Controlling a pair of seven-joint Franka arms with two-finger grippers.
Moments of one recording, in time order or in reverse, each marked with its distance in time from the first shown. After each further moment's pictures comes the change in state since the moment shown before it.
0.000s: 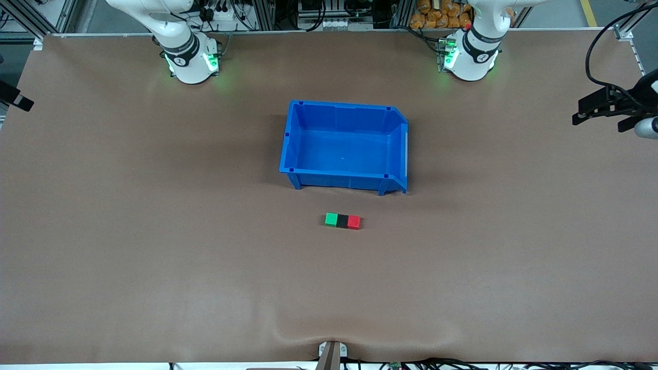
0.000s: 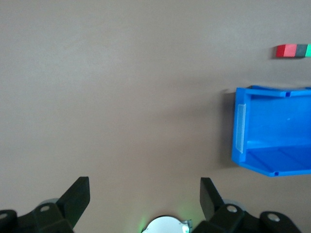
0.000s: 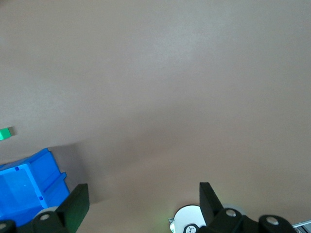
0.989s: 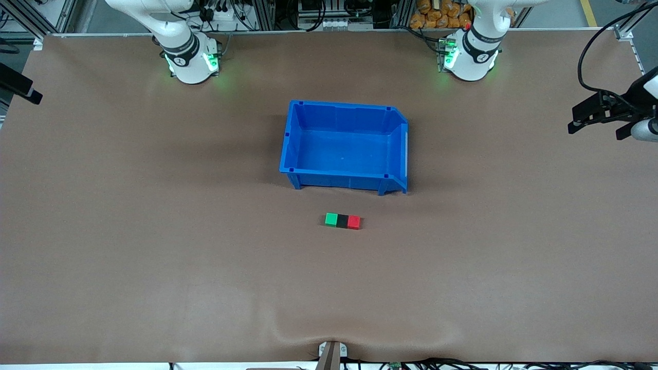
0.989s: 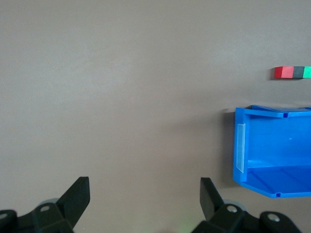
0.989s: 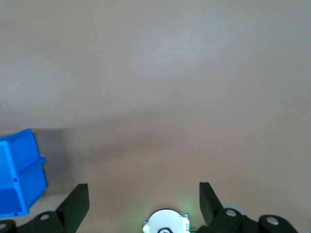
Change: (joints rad) left arm -0.001 -0.001 -0.027 0.001 0.022 0.077 -0.023; right arm 0.041 -0.021 0.000 -0.032 -0.058 0.014 -0.178
